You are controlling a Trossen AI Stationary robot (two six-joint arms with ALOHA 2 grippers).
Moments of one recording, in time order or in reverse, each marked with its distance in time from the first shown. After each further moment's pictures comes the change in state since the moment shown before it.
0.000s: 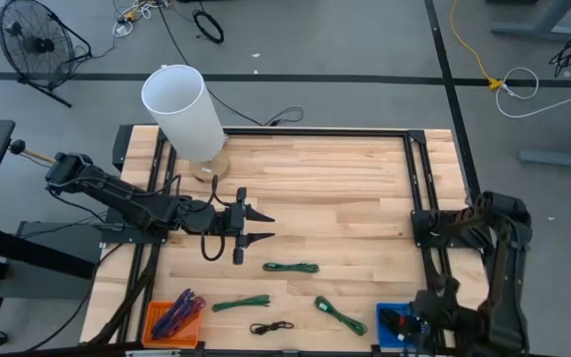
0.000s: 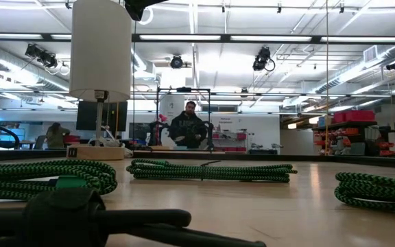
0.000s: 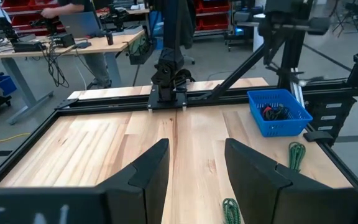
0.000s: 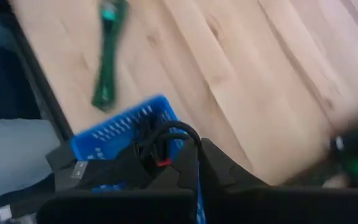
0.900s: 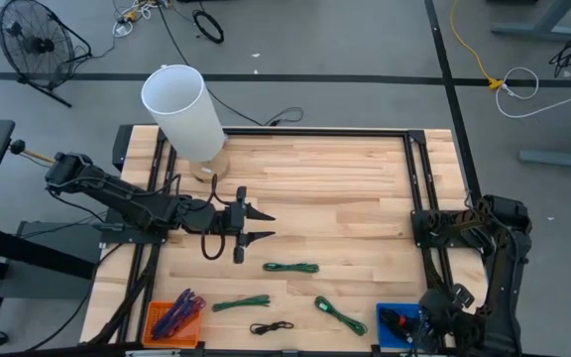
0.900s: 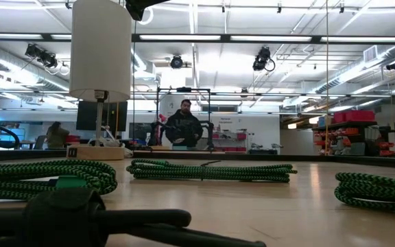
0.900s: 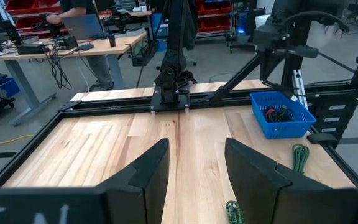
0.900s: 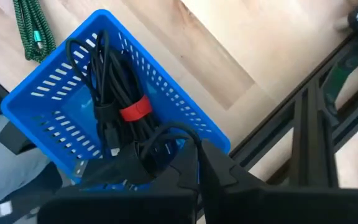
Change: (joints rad) left arm 0.006 0.000 0.000 0.009 0.000 0.009; right arm 0.063 0.023 -0.156 0.141 -0.249 0.328
